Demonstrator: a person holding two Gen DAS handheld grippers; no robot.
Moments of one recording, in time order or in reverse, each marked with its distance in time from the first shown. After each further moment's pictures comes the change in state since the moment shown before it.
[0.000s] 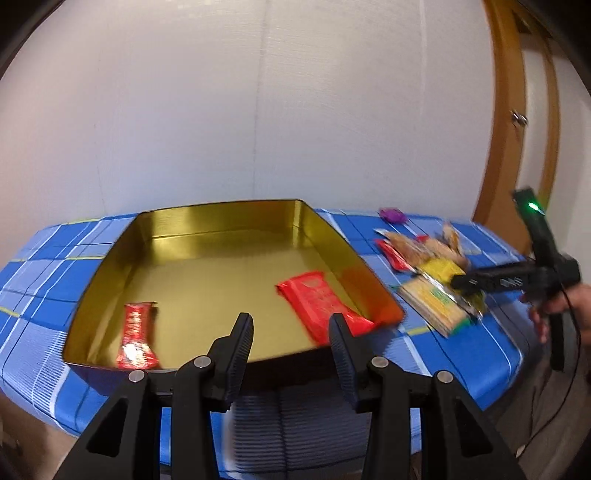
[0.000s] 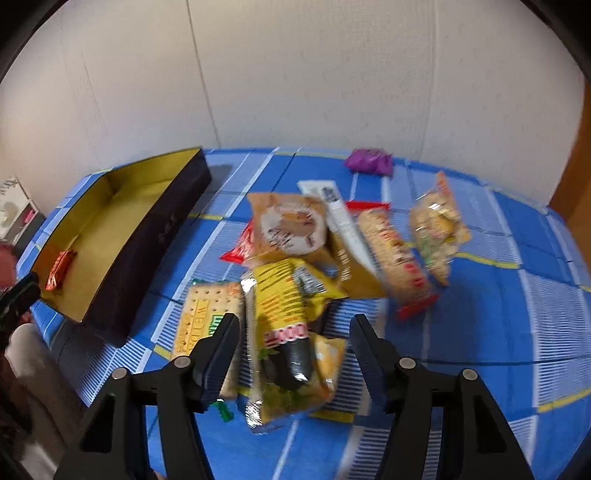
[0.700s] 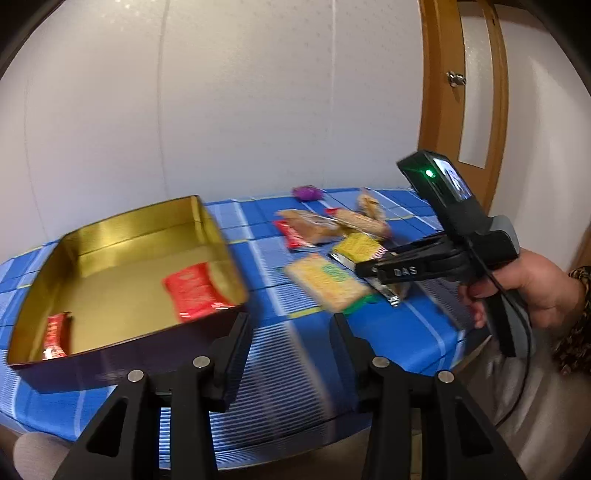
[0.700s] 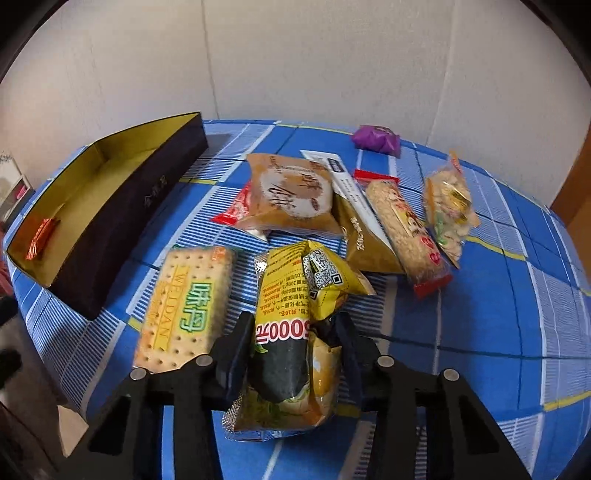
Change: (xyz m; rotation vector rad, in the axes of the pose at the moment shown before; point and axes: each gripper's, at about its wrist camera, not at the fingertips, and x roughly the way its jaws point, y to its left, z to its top) left arm 0.001 -0.103 -0.005 0.141 0.047 -0.149; right arm 0.011 0.002 -0.017 -0.035 0.034 -0.068
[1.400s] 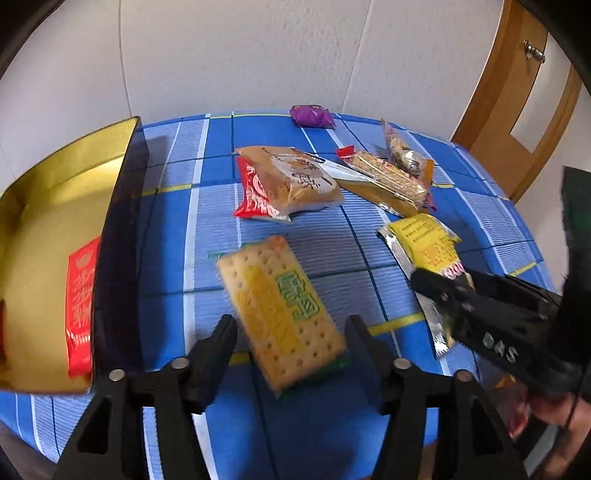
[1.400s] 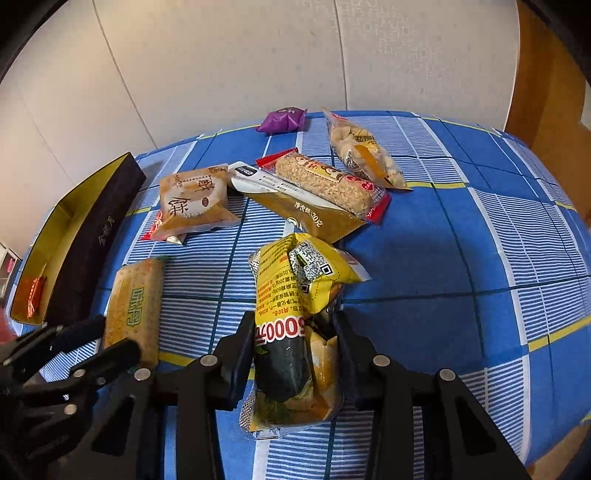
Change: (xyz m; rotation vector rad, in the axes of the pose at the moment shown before) left arm 0.133 -0.042 0.056 -0.170 0.384 0.051; right arm -0.018 -0.064 -0.018 0.243 0.016 -0.011
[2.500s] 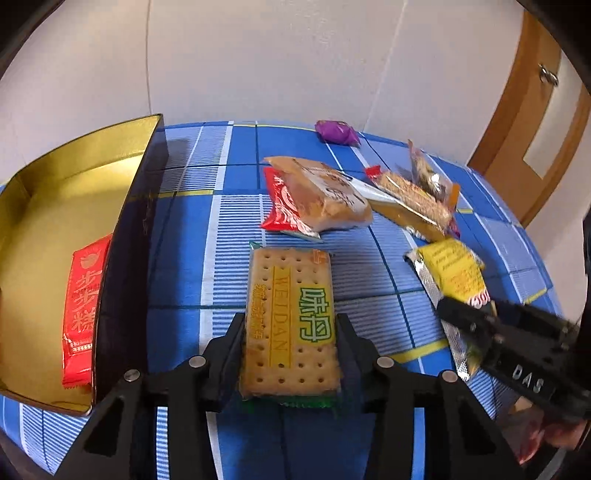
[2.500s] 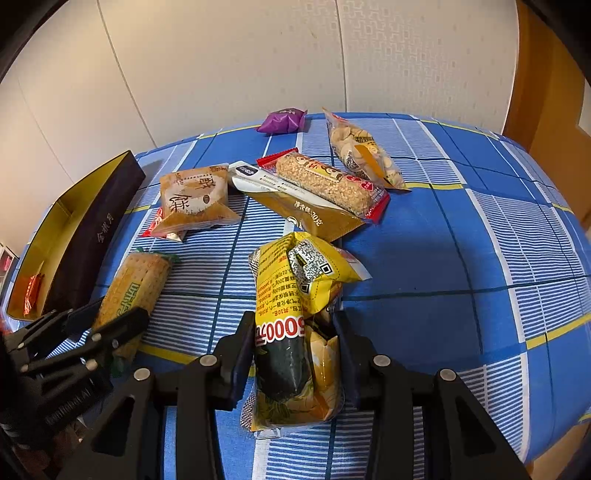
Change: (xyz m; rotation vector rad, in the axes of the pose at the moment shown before) left arm 0.010 0.025 0.001 -0.086 -0.078 0.001; right arm 0.000 0.002 0.000 -0.009 -0.010 -0.014
